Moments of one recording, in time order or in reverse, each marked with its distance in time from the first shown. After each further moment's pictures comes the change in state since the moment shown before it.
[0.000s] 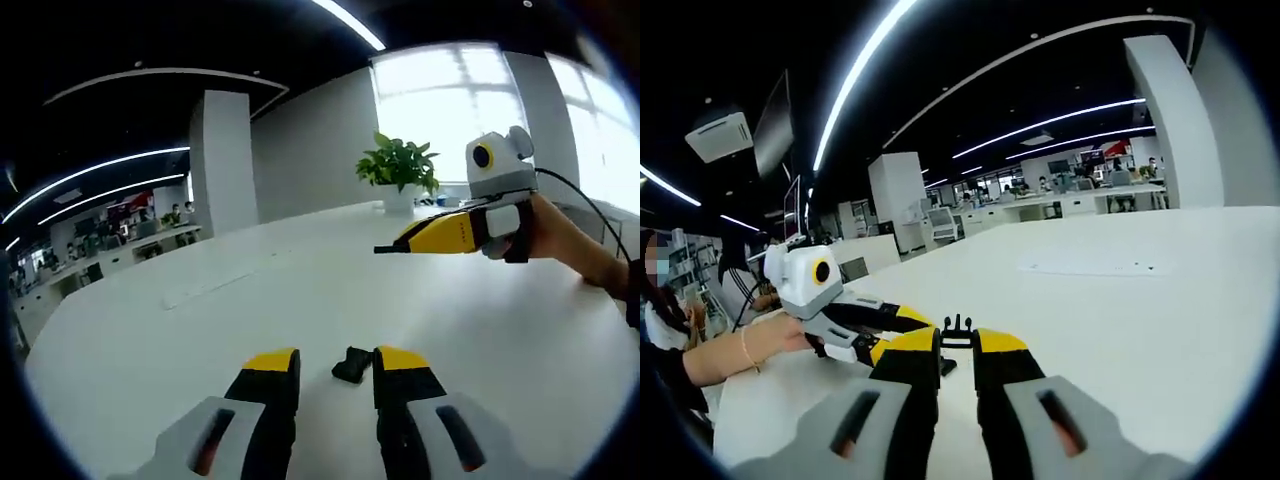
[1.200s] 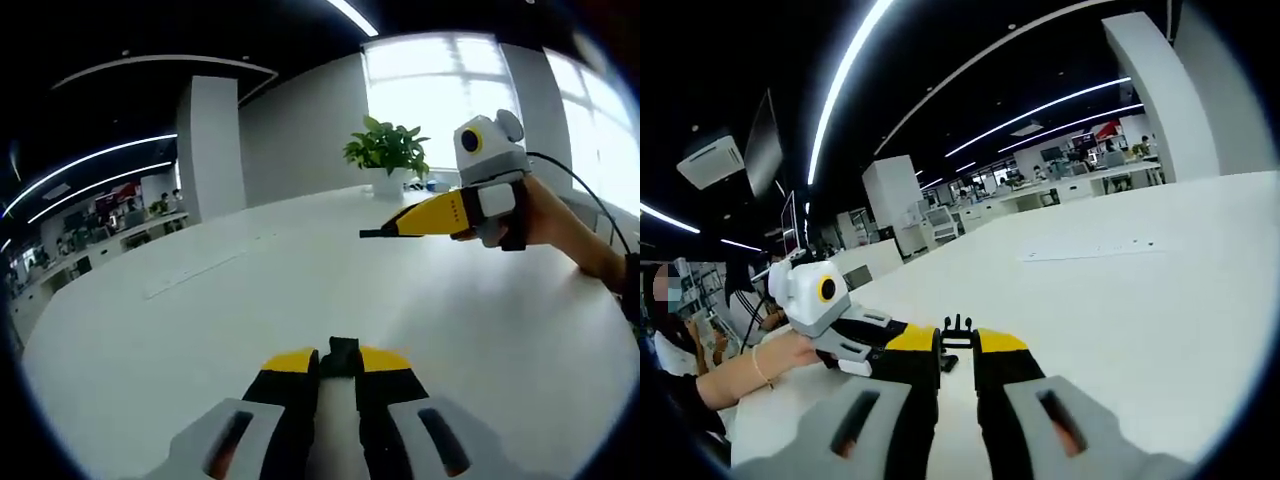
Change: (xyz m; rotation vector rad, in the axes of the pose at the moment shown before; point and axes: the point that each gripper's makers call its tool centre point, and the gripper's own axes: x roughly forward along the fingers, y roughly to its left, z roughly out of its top) left arm 0.009 -0.004 -0.014 0.000 0.073 -0.039; right arm 0.002 -0.004 -0.003 0.103 0.011 0.006
